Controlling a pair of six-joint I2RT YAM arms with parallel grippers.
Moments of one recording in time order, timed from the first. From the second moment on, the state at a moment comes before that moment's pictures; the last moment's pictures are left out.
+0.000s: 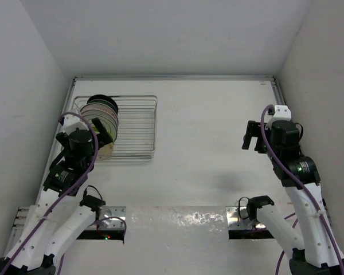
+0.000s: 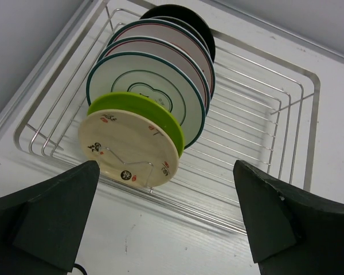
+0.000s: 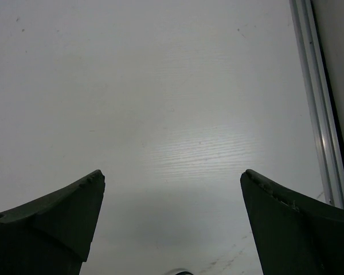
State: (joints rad) left arm -0.34 0.63 0.81 -0.63 -0.60 -0.44; right arm 0.17 0.72 0.95 -0.81 0.22 0.16
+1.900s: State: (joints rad) left arm -0.10 1.26 1.09 -0.94 -0.60 -1.36; right arm 0.17 0.84 0.71 -0.57 -0.02 0.22
